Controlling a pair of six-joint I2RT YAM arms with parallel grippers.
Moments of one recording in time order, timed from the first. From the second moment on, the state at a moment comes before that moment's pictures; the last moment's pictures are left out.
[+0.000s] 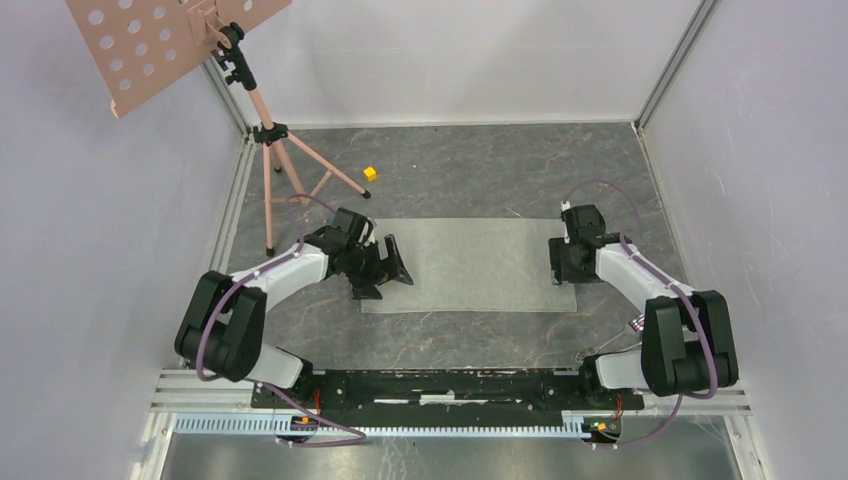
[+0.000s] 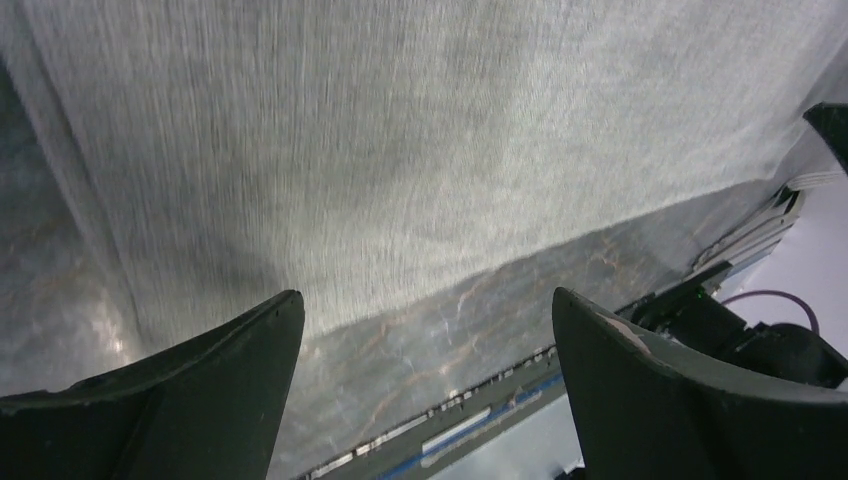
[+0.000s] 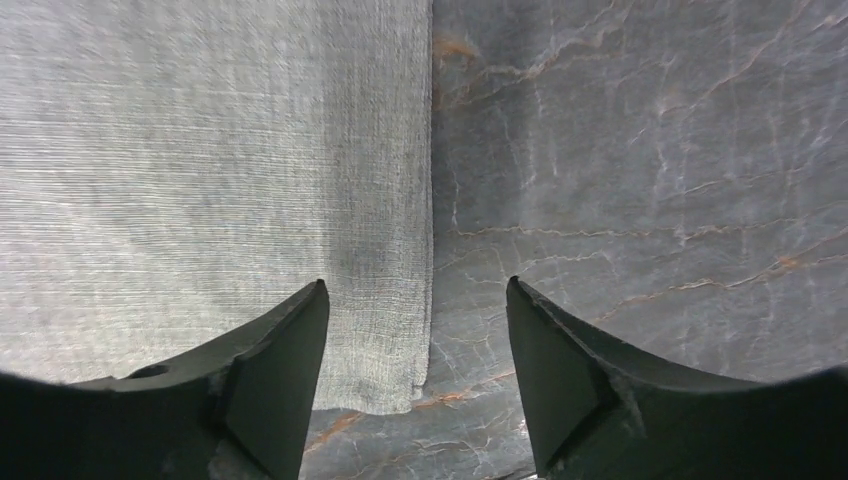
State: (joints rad) left arm -0.40 1.46 0.74 -0.39 0.39 -0.69; right arm 0.13 1.36 0.70 -0.52 0.19 0.08
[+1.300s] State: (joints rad) left arm -0.40 1.33 0.94 -0.54 0.45 -0.69; right arm 0.13 1.56 0.84 -0.46 0.06 0.06
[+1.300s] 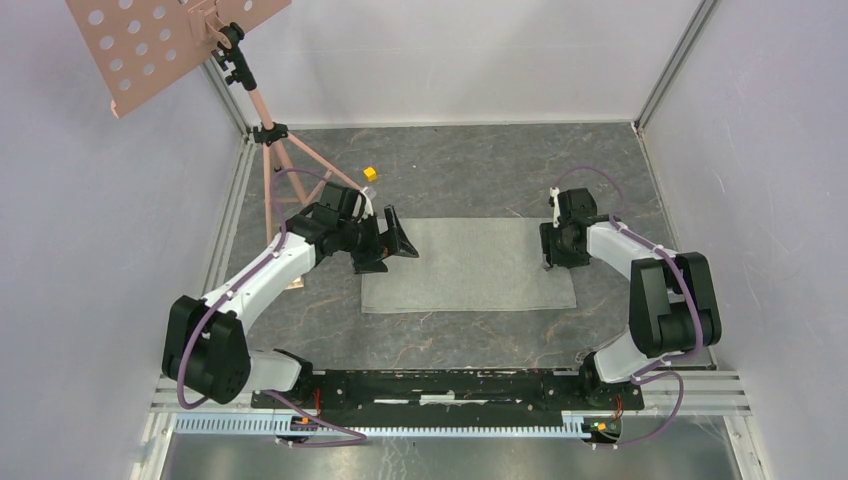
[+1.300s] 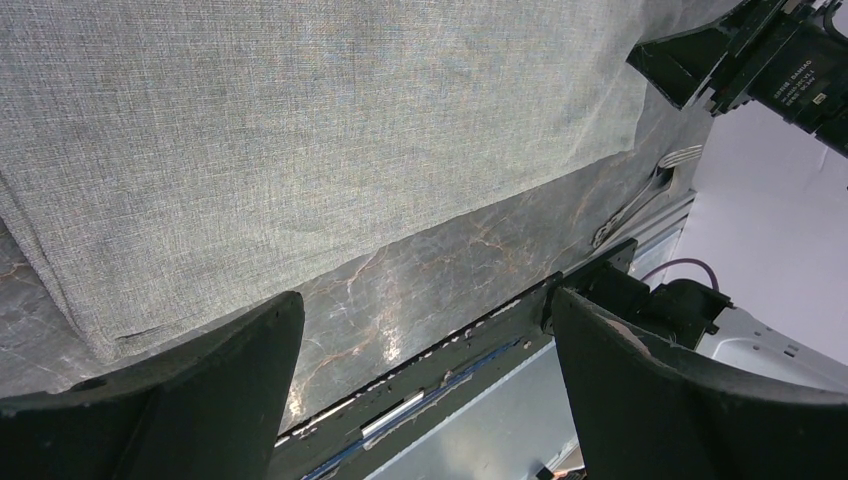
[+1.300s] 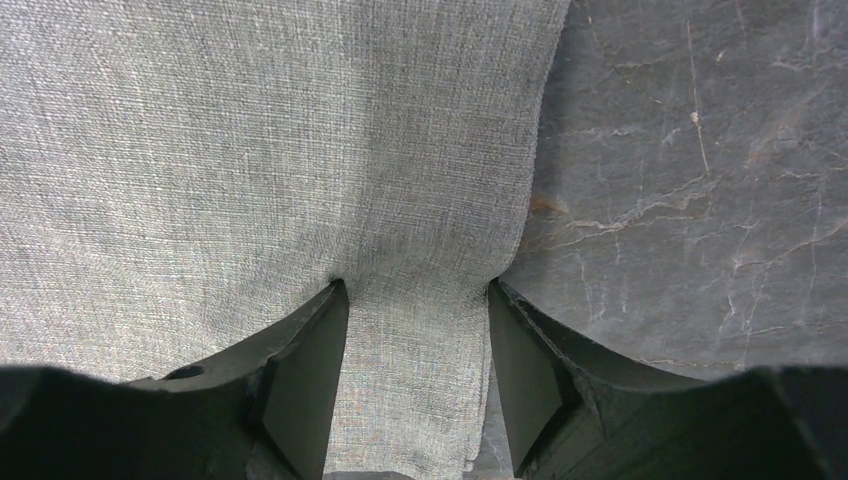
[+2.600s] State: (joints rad) left arm -0.40 1.30 0.89 -0.54 0.46 -0.69; right arm 0.08 1.58 0.87 -0.47 0.03 0.04
